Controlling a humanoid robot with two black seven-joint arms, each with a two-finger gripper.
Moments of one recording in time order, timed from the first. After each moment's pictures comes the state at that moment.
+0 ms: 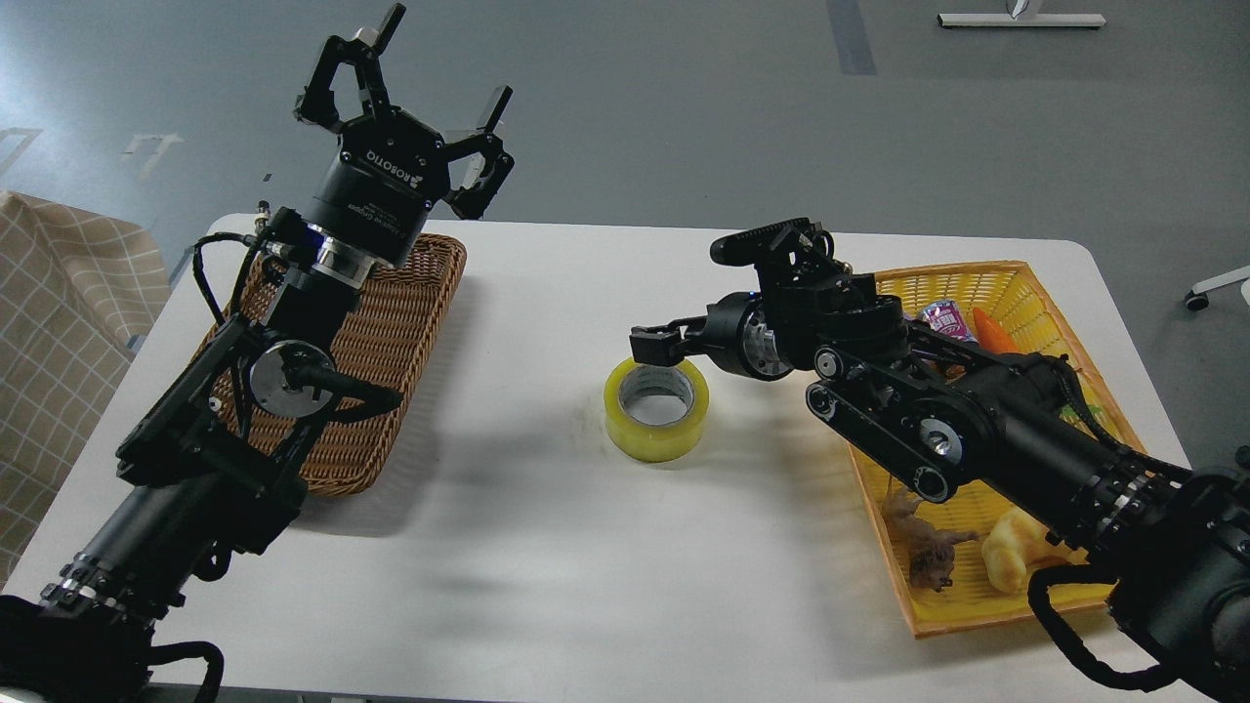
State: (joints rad) left arm -0.49 0.21 -1.21 -1.19 0.32 -0.49 -0.30; right arm 0.94 -0.05 0.59 0.95 -1.91 0.49 -0.12
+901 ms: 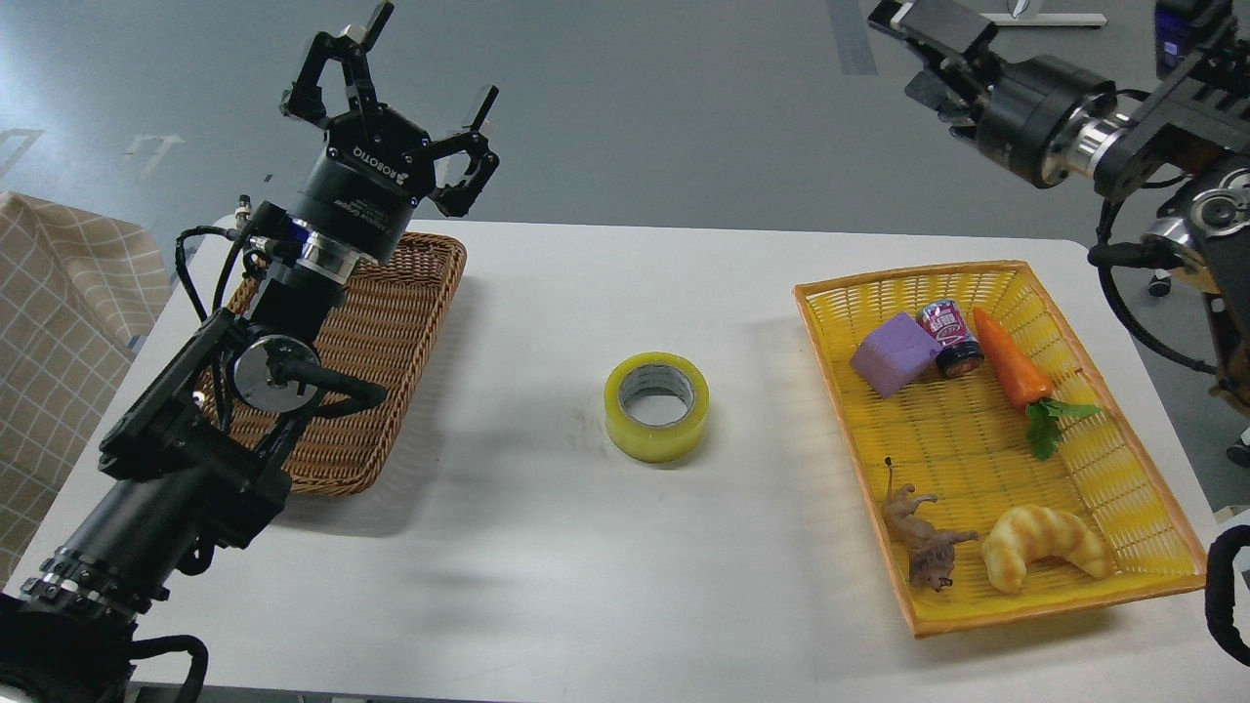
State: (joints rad) left arm -0.50 0.24 -1.20 -1.17 0.33 -0.49 -0.30; right arm 0.77 -0.32 1.32 1.15 -1.32 0.49 -0.11
